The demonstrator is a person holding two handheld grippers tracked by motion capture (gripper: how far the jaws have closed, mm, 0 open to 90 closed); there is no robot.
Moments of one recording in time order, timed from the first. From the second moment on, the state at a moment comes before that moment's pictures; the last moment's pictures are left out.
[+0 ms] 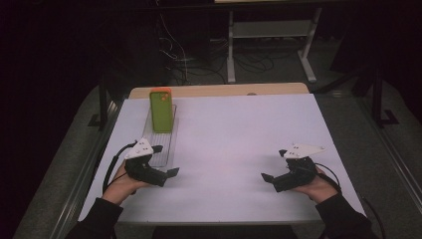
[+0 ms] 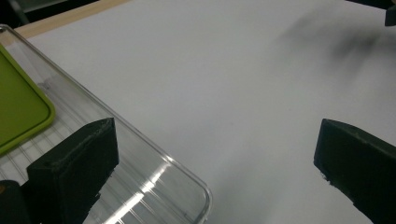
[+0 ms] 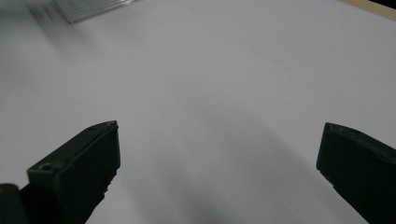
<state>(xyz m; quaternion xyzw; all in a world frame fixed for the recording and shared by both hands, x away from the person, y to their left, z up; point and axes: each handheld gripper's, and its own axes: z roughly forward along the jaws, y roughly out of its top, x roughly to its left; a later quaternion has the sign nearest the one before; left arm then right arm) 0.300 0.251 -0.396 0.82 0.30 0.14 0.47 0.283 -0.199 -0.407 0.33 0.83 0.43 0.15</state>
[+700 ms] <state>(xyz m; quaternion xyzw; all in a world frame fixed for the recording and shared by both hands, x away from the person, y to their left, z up) 0.296 0.254 -0.404 0.83 0.29 0.13 0.46 0.282 -0.198 -0.402 0.33 0.82 0.44 0.15</state>
